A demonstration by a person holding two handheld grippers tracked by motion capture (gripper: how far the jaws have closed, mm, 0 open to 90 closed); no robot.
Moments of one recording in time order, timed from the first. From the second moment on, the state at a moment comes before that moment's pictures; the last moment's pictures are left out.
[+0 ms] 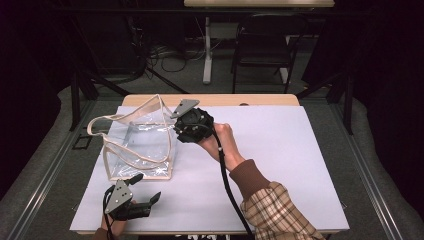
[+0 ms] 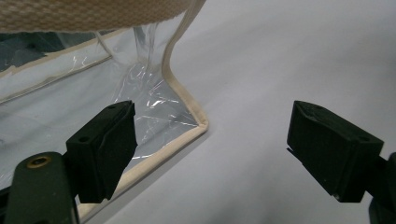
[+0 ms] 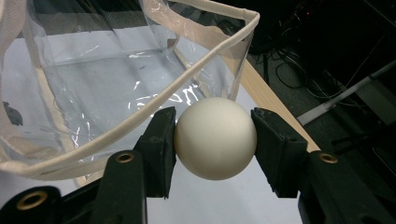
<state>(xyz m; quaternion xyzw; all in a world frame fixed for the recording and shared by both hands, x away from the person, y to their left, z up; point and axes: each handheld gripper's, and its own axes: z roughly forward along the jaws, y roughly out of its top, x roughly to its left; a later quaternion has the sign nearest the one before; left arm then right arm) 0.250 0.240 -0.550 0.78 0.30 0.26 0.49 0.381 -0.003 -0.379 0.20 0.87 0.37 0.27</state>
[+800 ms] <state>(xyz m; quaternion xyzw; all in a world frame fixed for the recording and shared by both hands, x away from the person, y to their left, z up) 0.250 0.240 -0.550 0.78 0.30 0.26 0.49 0.382 0.009 -0.370 0.20 0.87 0.36 0.27</state>
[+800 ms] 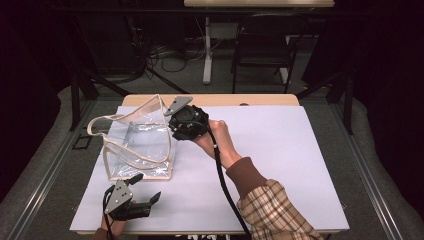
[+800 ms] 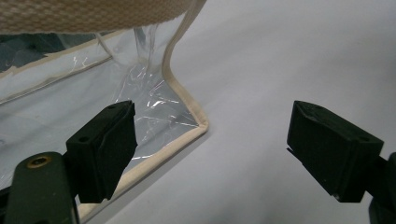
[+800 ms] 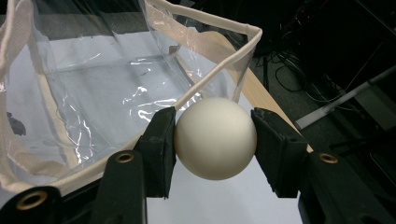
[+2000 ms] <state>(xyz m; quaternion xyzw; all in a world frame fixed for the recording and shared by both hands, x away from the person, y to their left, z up) 0.250 0.240 -0.550 0.78 0.30 0.26 0.49 0.382 0.033 -0.364 0.18 0.87 0.37 0.27</state>
